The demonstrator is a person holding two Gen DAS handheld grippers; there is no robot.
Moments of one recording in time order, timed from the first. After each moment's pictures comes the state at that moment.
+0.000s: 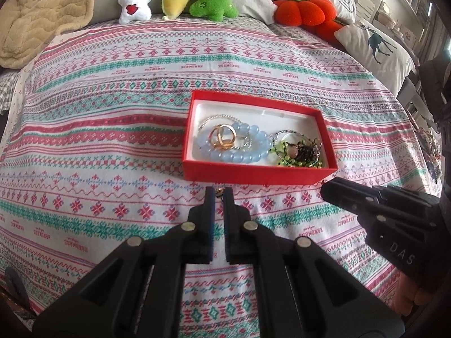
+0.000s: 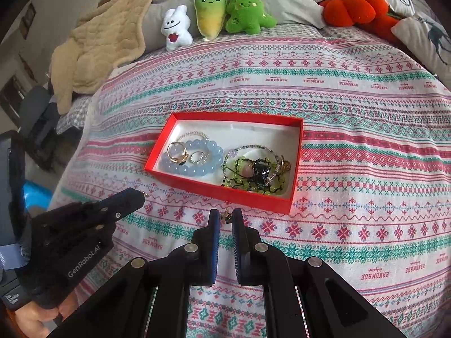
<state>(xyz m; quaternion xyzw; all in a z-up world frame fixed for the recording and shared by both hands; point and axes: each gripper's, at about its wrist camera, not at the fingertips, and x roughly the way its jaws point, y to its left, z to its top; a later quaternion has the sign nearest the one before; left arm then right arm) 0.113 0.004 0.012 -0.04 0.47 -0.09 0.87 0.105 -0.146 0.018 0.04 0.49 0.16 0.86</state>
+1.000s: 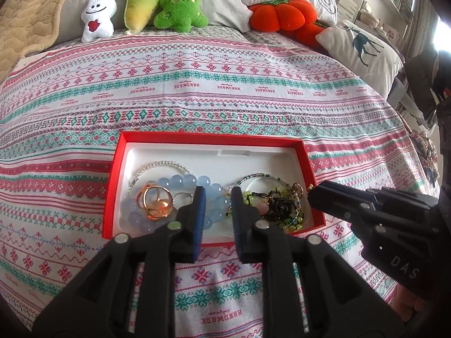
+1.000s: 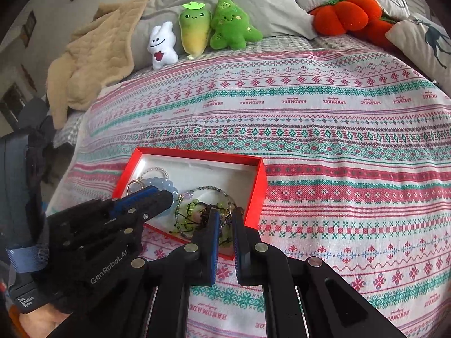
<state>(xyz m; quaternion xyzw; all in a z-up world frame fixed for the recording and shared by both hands) 0.164 -0.050 -0.002 -0.03 0.44 -0.13 0.89 0.147 -0.186 0.010 0.06 0.46 0.16 0.87</state>
